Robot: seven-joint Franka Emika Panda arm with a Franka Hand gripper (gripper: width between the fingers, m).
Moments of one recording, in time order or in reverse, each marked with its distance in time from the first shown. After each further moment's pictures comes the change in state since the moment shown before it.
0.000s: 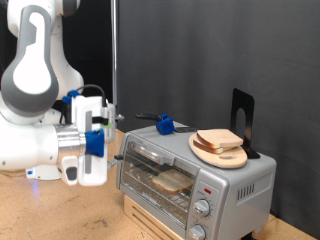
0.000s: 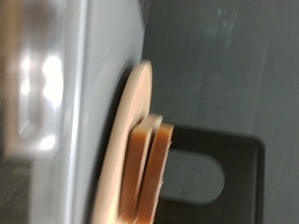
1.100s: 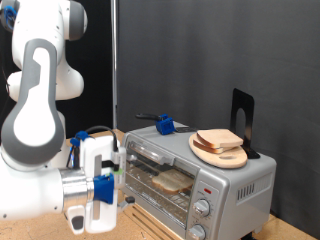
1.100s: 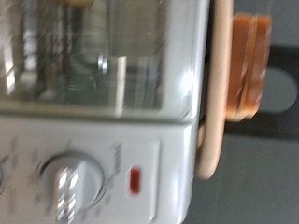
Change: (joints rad) arm -0.023 0.306 0.038 0.278 0.118 0.034 0.039
